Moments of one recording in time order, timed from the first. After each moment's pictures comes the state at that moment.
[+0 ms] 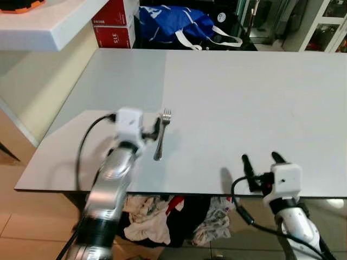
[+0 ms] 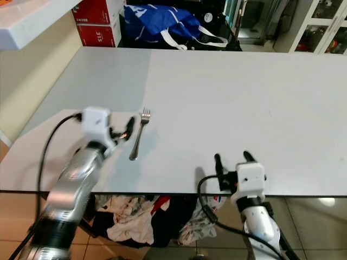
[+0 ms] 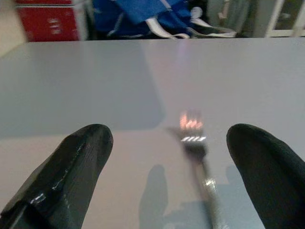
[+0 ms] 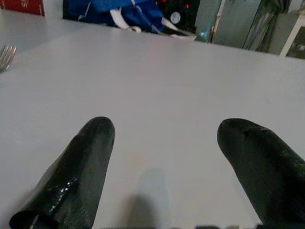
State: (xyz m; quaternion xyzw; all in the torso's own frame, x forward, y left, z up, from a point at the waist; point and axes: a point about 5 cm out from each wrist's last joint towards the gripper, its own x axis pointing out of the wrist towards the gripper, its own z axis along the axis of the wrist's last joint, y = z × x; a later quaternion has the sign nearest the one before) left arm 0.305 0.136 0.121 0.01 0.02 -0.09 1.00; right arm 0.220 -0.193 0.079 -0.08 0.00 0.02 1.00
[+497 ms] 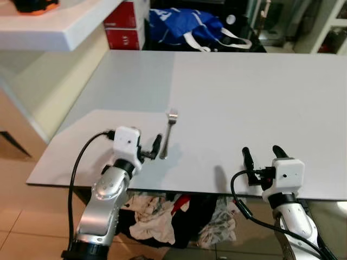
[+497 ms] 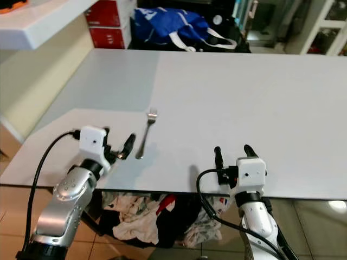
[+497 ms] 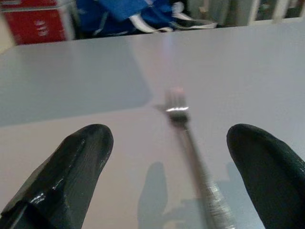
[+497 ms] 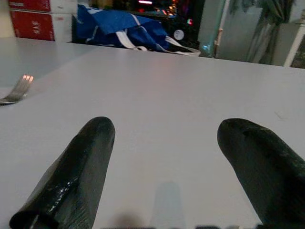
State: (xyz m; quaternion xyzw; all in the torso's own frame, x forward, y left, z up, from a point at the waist) left arm 0.278 0.128 0.109 0.03 0.03 -0.16 0.99; right arm 0.224 -0.188 0.087 -0.07 -0.02 0.01 1.00
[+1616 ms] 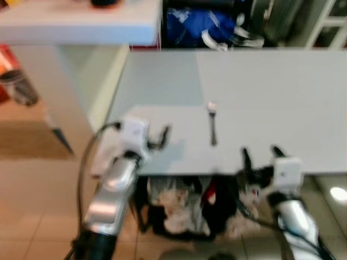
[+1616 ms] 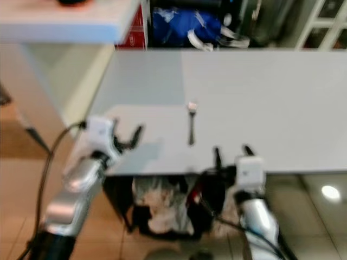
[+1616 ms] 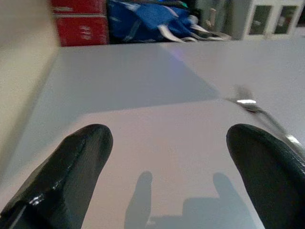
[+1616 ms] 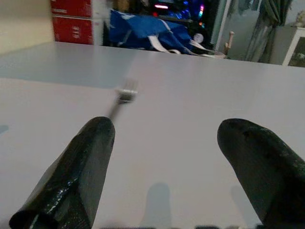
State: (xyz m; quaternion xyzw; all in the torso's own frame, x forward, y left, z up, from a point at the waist) left arm 0.293 0.120 0.118 0.00 0.02 -0.14 0.99; right arm 0.226 -0.184 0.086 -0.07 -0.01 0.02 1.00
